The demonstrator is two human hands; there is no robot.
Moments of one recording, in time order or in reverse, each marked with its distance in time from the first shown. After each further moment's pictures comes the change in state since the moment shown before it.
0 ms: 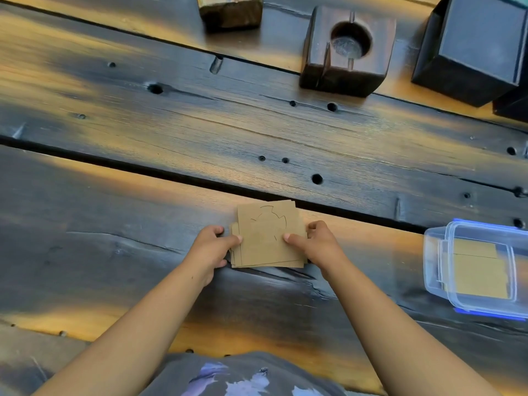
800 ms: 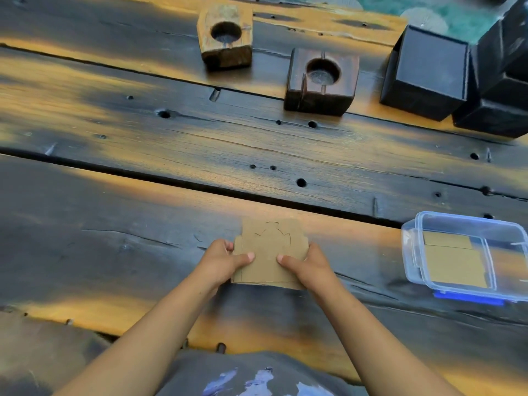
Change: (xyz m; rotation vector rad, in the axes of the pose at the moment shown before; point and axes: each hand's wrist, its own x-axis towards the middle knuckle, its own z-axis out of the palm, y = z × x) left_hand -0.073 -0.029 0.029 0.138 -0.055 0.188; right_hand -0.073 0.047 -0.004 0.199 -0.023 -0.101
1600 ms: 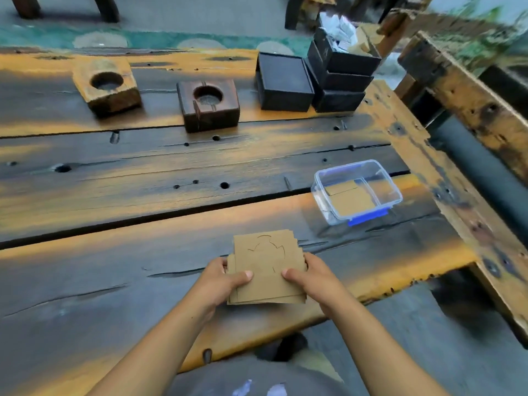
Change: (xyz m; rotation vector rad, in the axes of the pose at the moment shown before) left_hand -0.066 -0.018 0.040 0.220 -0.407 0.187; right_hand -0.141 0.068 -0.037 0.248 0.261 -0.031
